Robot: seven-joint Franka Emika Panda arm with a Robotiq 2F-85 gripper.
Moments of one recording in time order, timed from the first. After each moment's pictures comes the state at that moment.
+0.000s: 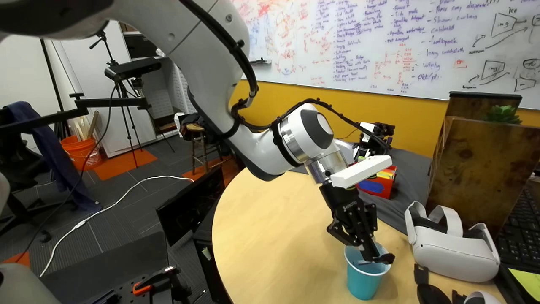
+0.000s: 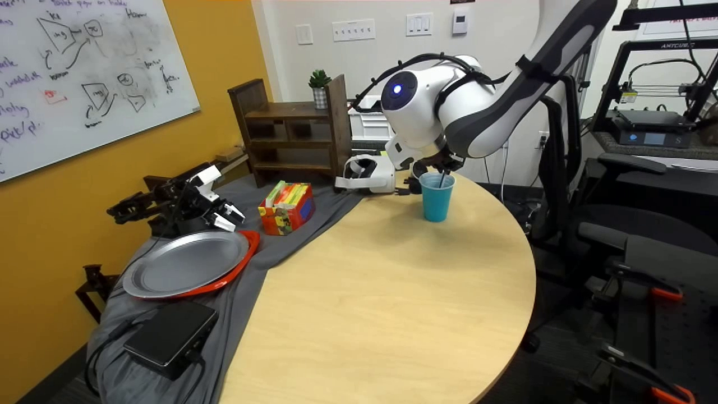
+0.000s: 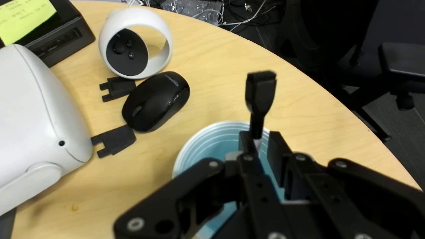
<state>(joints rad) -0.04 0.50 -0.02 -1.97 -1.04 2.24 -0.93</state>
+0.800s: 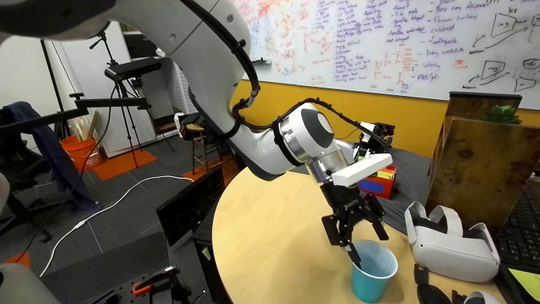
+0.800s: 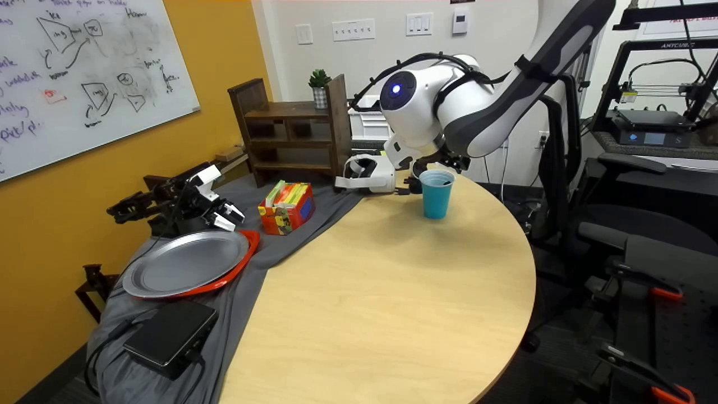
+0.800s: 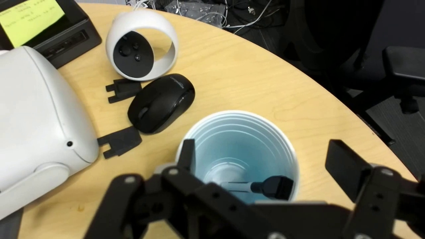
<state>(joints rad) -0.04 0.50 -0.02 -1.96 -1.06 2.24 -0.93</state>
